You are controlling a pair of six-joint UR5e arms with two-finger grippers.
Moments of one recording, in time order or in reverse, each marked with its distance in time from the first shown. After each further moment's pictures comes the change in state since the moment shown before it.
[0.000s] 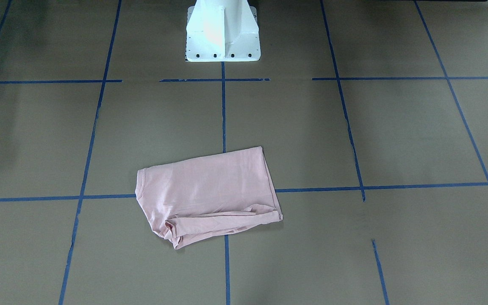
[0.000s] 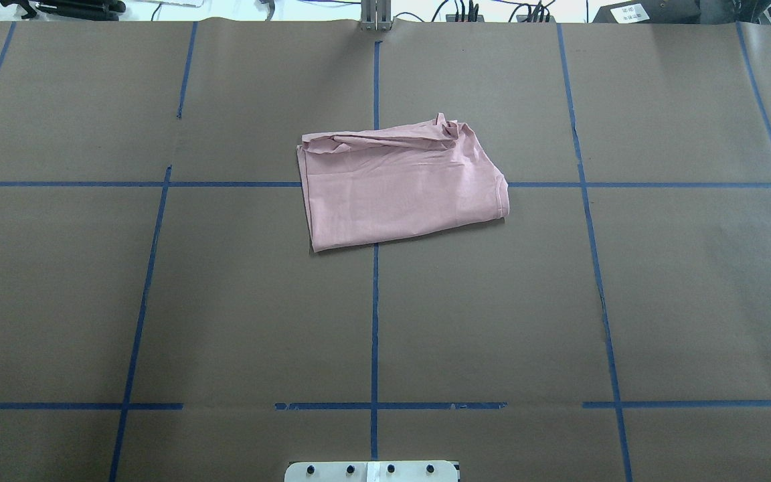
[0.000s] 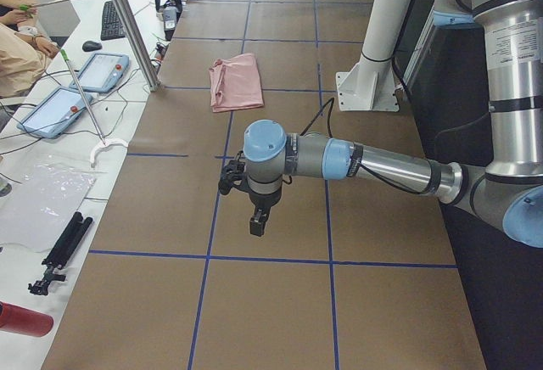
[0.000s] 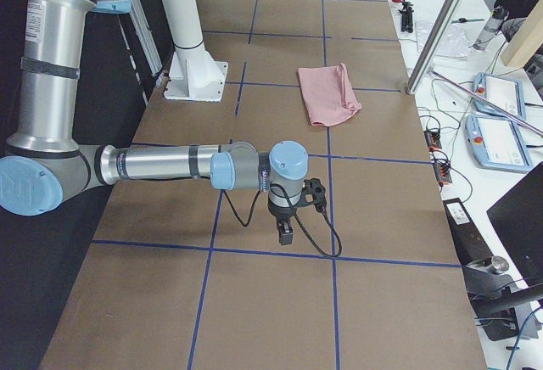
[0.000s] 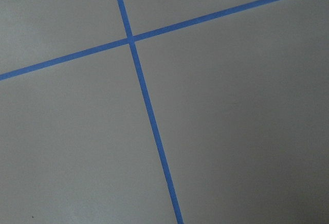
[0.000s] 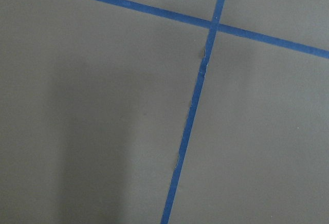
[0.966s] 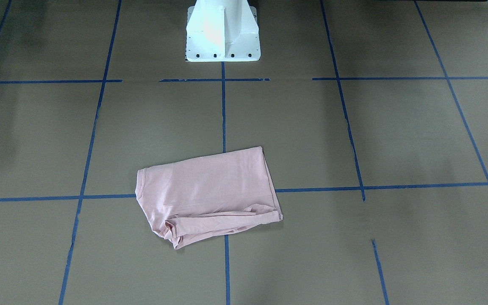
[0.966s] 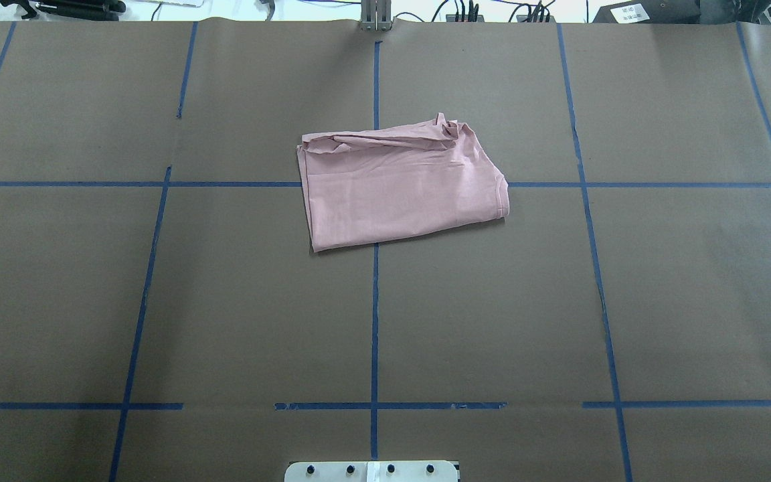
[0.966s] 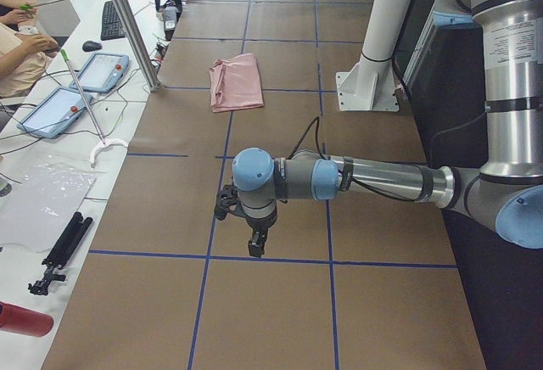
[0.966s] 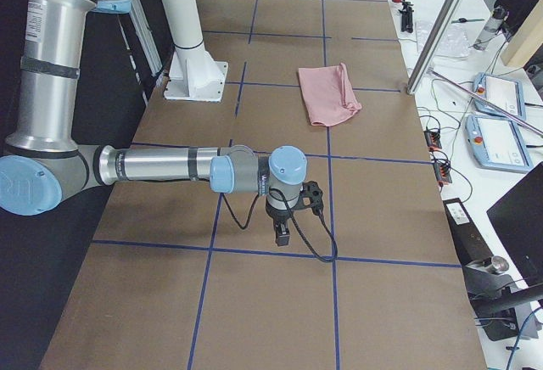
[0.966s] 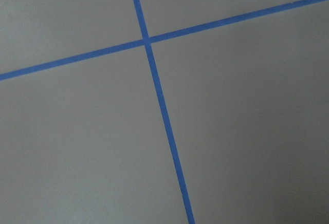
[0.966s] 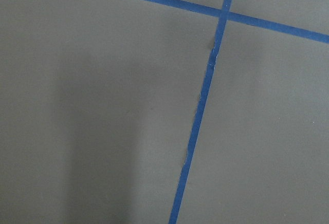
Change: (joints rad) left arm -0.003 -0.019 0.128 -0.003 -0.003 0.034; right arm -0.010 0.008 -0.020 0.004 0.023 0.006
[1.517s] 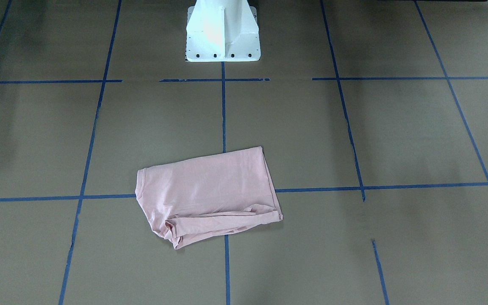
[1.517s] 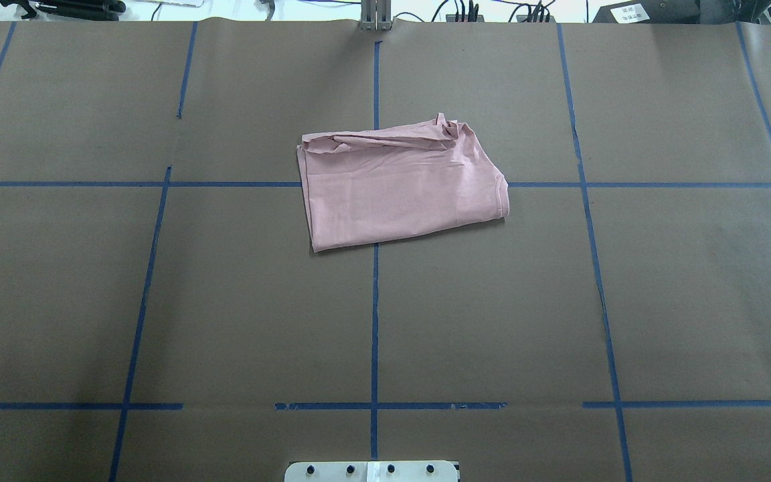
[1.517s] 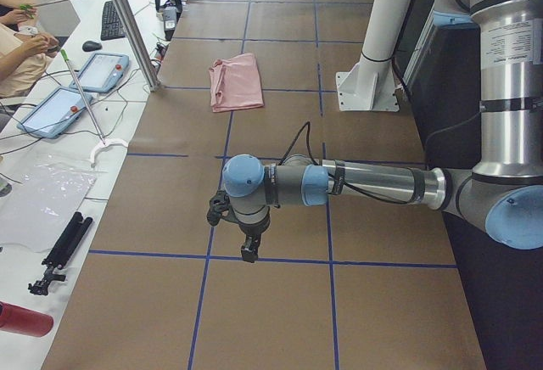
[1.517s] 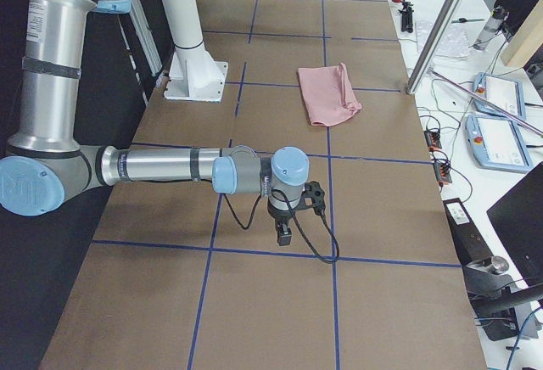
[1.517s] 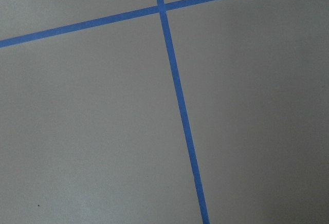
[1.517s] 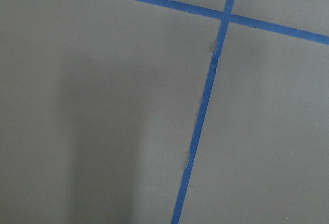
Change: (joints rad) left arm -0.001 -0.047 0.062 -0.018 0.002 -0.002; right arm 0.000 0.005 -0.012 0.002 0.007 0.000
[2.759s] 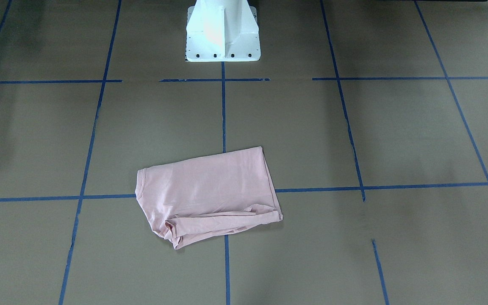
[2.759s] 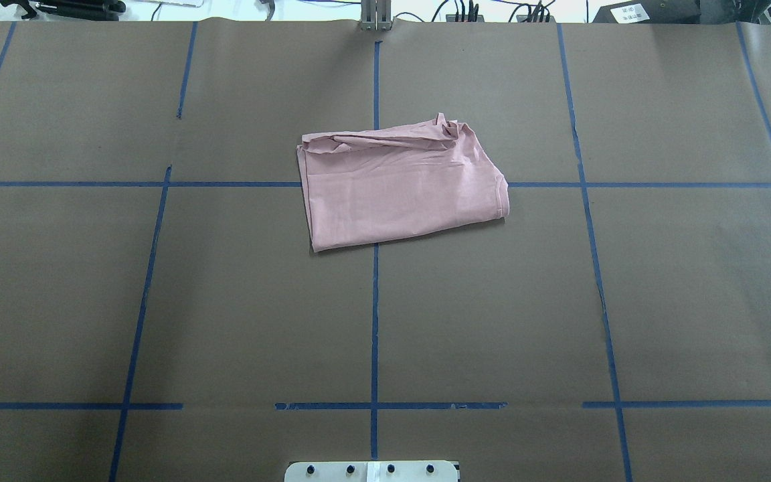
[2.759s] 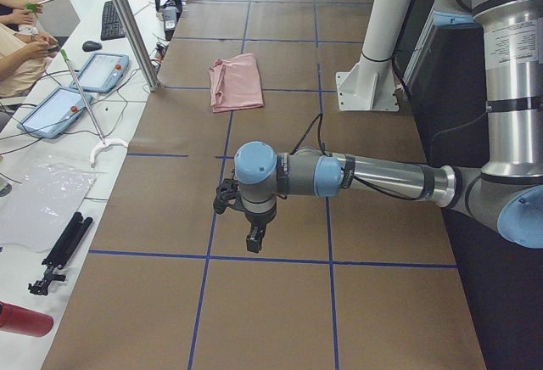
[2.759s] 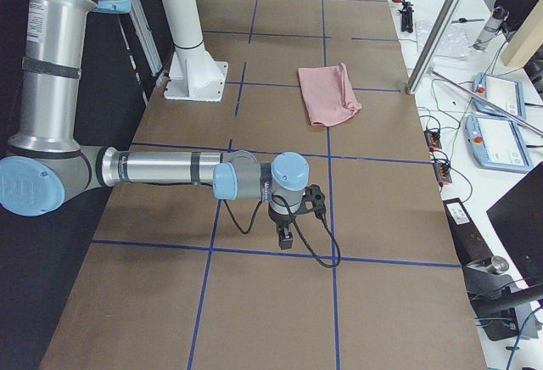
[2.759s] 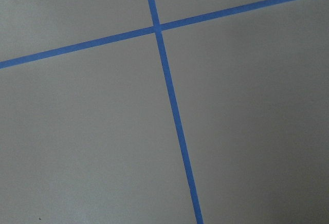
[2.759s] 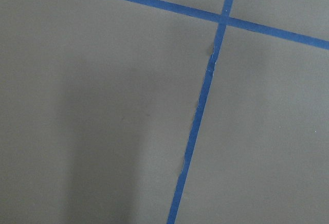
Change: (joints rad) left arm -0.006 0.050 -0.110 -0.008 -0.004 -0.012; right arm -0.002 0.003 -0.040 0.056 0.003 0.000
